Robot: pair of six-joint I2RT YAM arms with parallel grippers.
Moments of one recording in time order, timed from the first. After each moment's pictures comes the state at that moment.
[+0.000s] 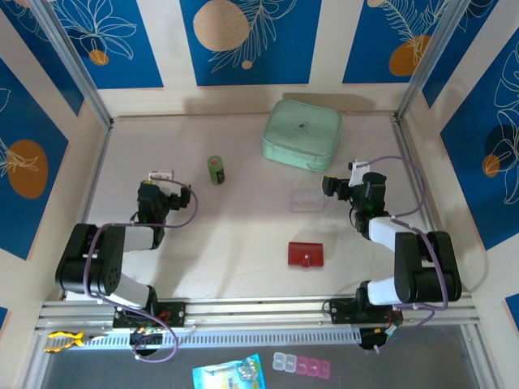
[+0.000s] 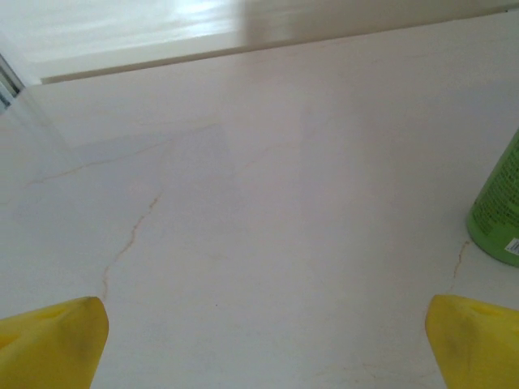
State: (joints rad) left arm -0.09 1.47 0.39 0.72 -0.07 0.08; right arm 0.01 1.36 0.47 0.47 -0.16 0.08
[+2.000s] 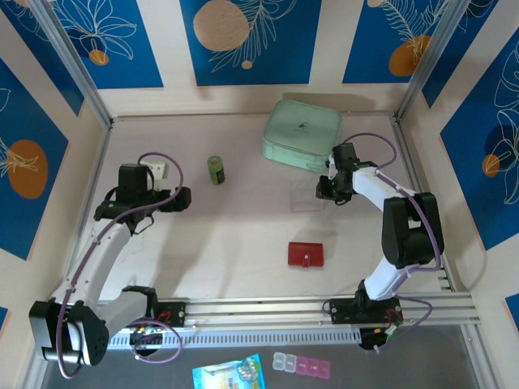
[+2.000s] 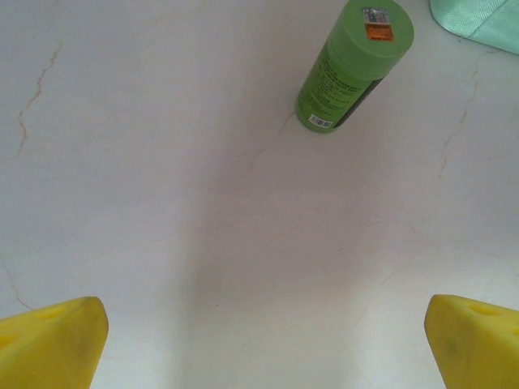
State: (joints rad) left arm -0.11 1.04 0.84 -0.60 0.16 -0.09; right arm 0.16 1.67 1.06 -0.60 -0.16 0.26
